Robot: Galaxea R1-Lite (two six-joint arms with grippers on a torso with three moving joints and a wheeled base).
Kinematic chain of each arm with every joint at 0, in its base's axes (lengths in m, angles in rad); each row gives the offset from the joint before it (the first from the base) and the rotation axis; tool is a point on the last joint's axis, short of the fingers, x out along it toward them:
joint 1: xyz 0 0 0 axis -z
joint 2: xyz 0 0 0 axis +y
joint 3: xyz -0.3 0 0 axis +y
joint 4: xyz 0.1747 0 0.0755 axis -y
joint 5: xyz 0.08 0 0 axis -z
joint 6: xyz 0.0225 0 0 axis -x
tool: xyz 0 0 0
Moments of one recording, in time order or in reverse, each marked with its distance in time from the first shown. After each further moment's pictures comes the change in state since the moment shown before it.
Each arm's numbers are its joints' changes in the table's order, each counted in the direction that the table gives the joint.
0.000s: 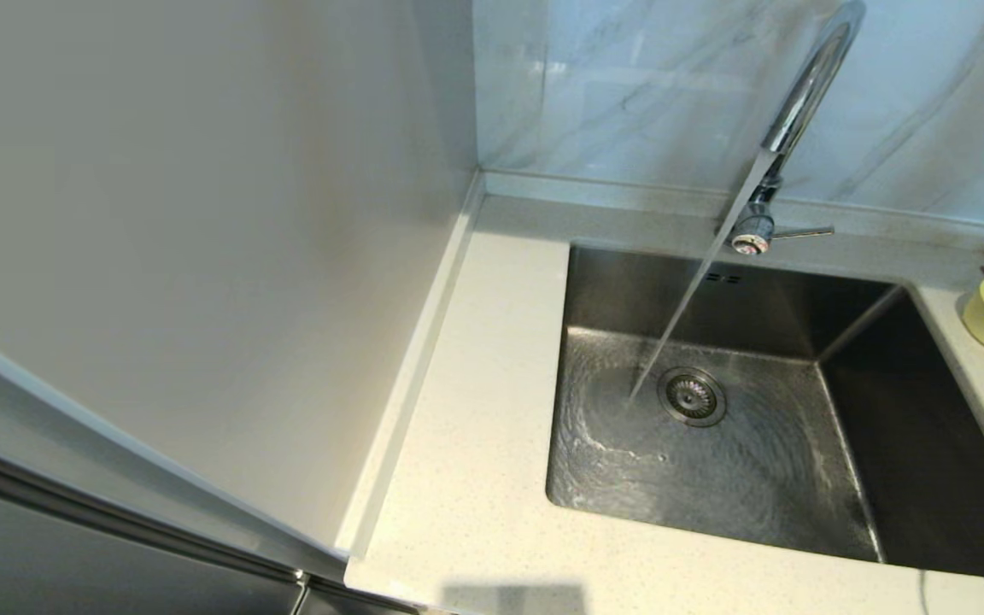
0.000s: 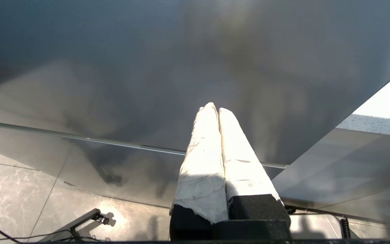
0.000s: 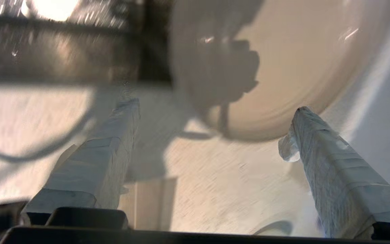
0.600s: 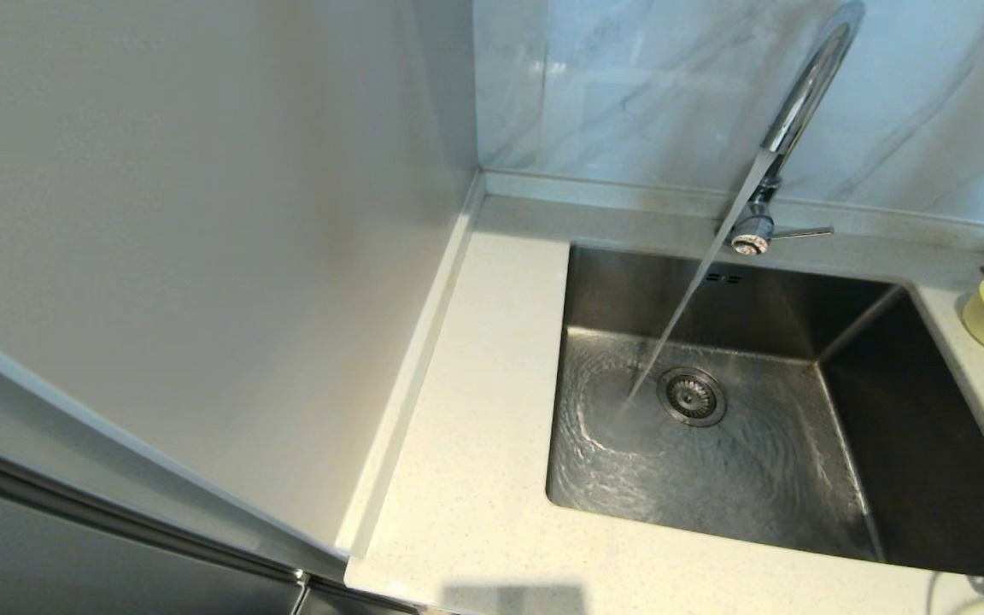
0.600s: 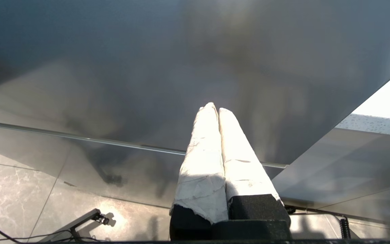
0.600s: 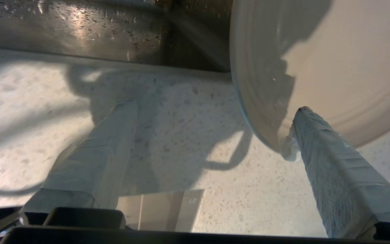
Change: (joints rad) left arm 0.000 0.000 0.000 0.000 0.000 0.000; right arm 0.001 0.102 0.173 0.218 -0.047 0.034
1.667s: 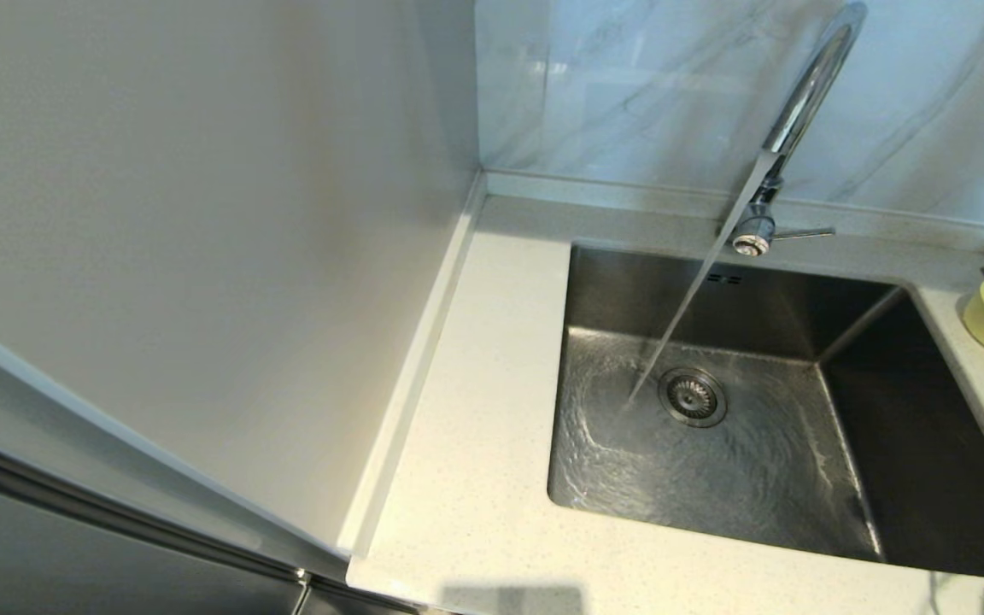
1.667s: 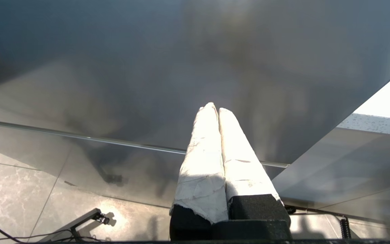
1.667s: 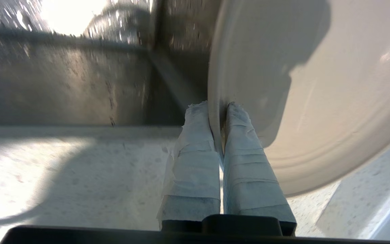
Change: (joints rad) left arm 0.000 0.000 0.000 0.000 0.000 0.000; right arm 0.029 0.091 -0.055 0.116 -0.023 -0.005
